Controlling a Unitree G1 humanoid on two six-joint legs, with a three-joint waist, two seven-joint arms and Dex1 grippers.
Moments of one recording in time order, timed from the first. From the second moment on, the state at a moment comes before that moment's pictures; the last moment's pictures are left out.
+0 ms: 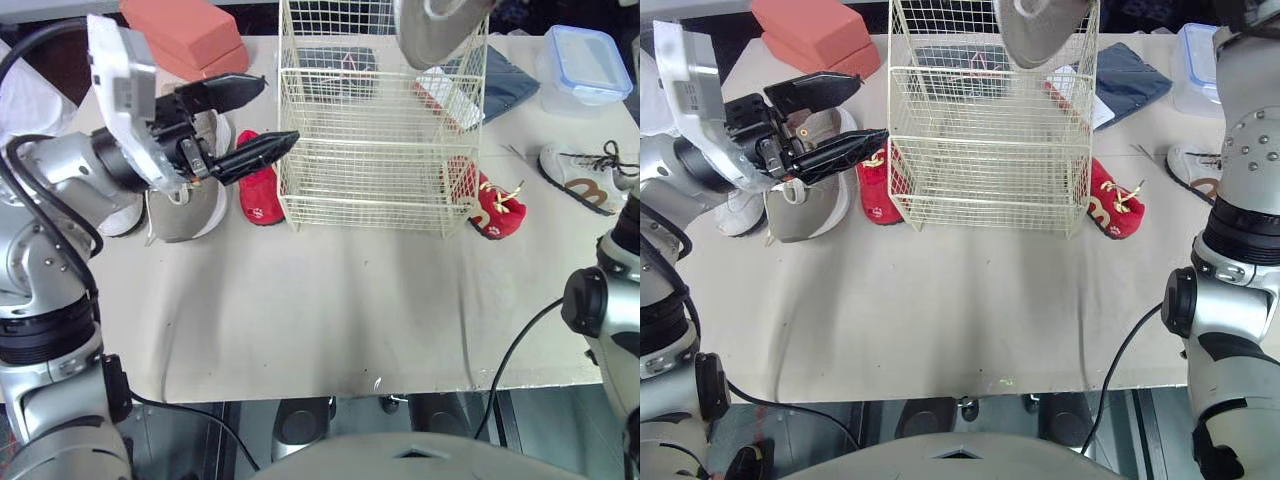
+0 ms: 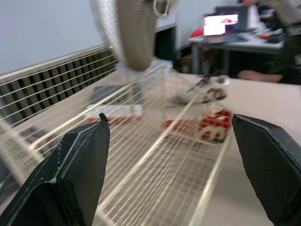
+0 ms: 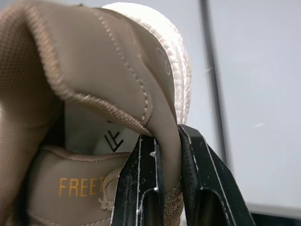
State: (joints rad) left arm -0.54 0.83 0.31 -0.38 -0.83 0.72 -0.84; right arm -1.01 -0.51 -0.23 -0.12 0.70 0.38 0.13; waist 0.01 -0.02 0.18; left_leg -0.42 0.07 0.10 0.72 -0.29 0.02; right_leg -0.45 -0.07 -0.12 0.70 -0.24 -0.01
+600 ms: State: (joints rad) left arm -0.52 0.86 0.34 -0.45 -0.90 0.77 -0.74; right arm -0.89 -0.48 -0.04 -0.12 0.32 0.44 0.17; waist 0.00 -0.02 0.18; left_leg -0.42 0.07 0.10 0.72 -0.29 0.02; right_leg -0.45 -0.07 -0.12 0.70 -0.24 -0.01
